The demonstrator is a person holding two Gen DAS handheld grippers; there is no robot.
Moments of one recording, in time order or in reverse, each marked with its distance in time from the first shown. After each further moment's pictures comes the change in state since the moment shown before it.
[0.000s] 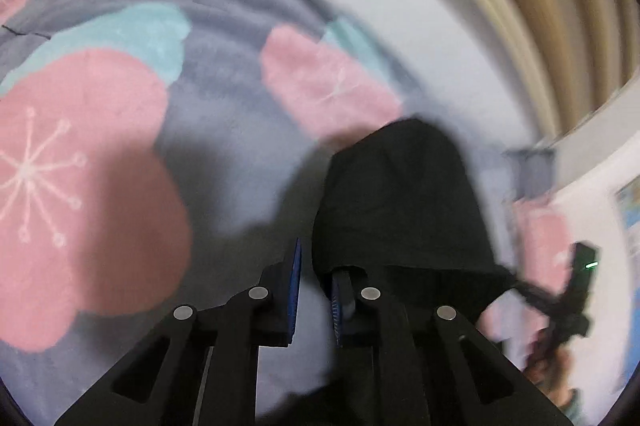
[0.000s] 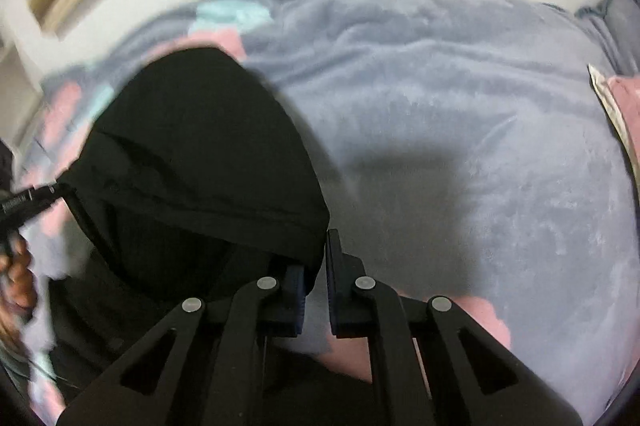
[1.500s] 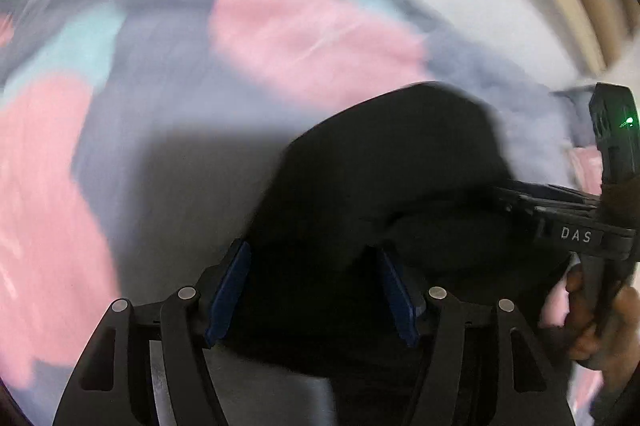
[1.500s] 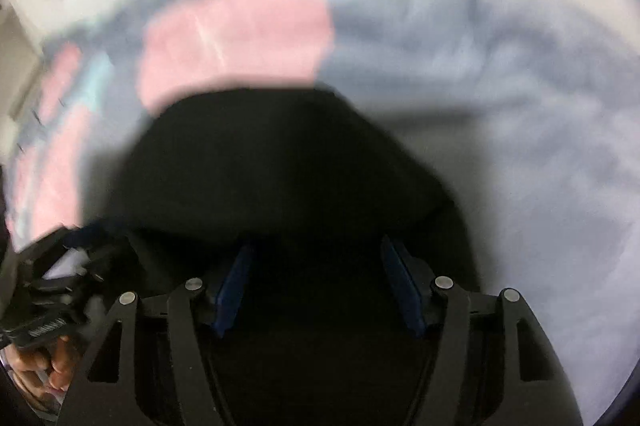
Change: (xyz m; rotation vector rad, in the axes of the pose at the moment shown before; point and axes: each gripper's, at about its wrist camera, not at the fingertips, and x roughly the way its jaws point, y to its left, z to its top) left arm 0.066 -0.045 -0.001 0.135 0.025 0.162; right arm 0.100 0.075 0.079 -0.123 0.143 0.063
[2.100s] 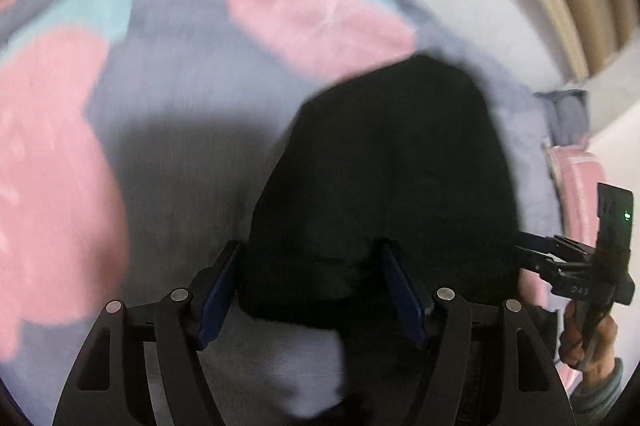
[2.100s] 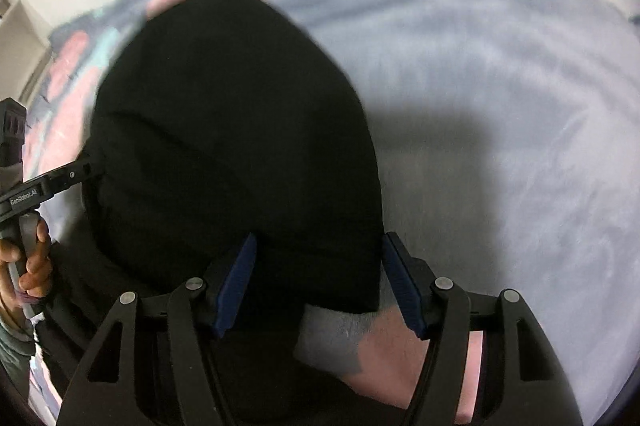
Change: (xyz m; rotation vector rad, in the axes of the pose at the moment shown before) left arm -0.015 0.015 -0.014 -0.018 0.064 -0.091; right arm -0.055 -0.052 -0.091 0.044 0.013 0.027
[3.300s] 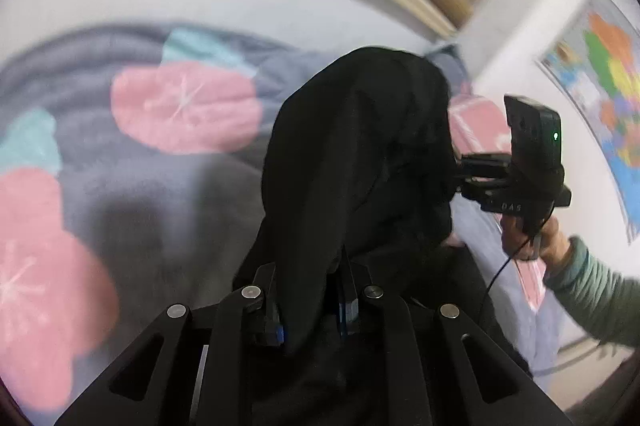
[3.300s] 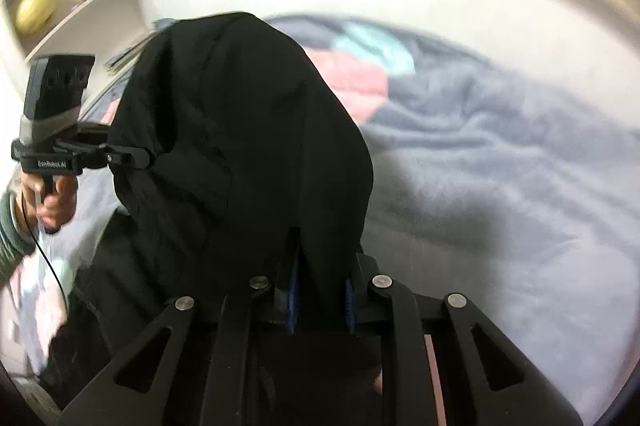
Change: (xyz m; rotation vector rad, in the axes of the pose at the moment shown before) left arm -0.134 -0.082 -0.023 0.384 -0.070 -0.289; right arm -0.120 0.054 -0.018 -0.328 -0.272 0.139
